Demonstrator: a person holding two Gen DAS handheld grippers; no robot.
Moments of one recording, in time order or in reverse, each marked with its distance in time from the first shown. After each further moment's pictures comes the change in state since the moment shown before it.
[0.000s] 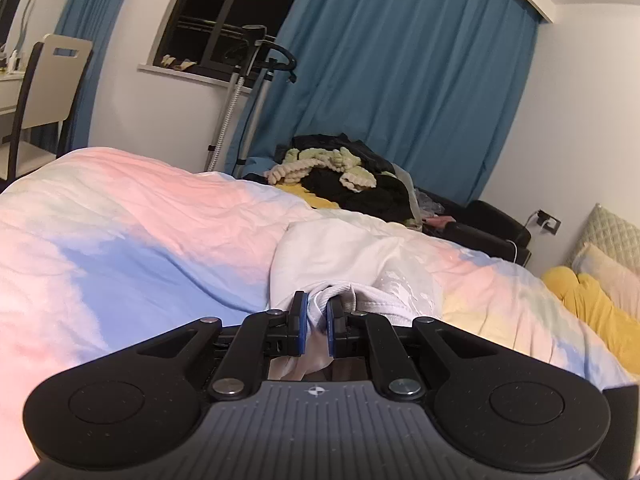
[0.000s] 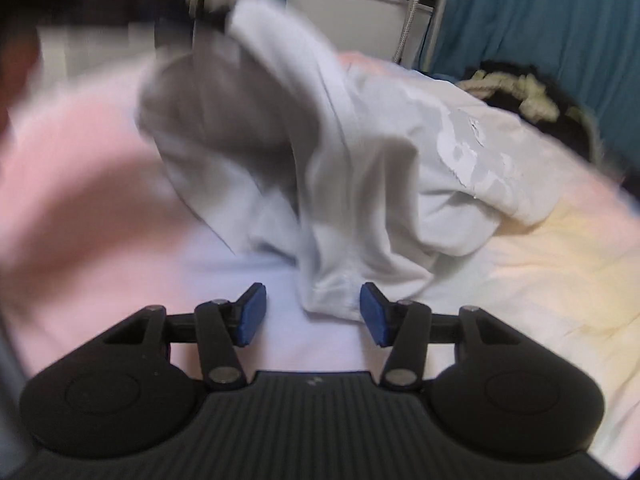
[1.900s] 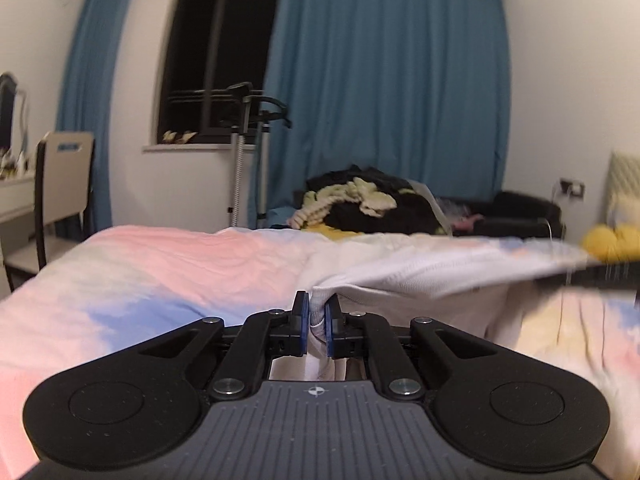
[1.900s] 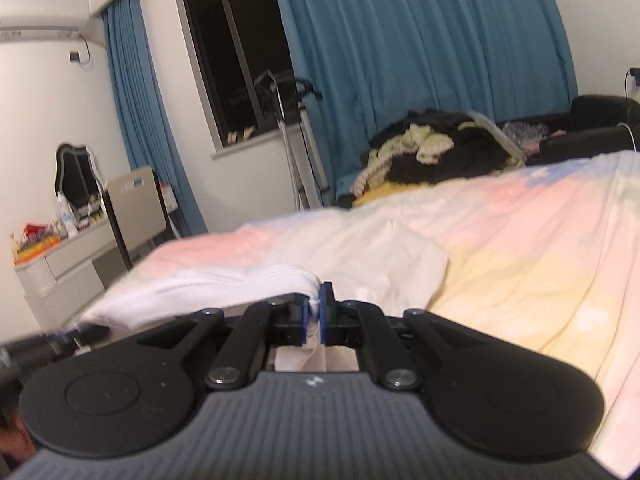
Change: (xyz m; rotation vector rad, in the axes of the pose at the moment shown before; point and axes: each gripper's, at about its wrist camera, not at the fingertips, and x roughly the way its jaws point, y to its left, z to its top) left arm -0.003 -0.044 -0.037 0.222 -0.144 0.137; right arm -0.076 -0.139 0.009 0.593 -0.399 -0.002
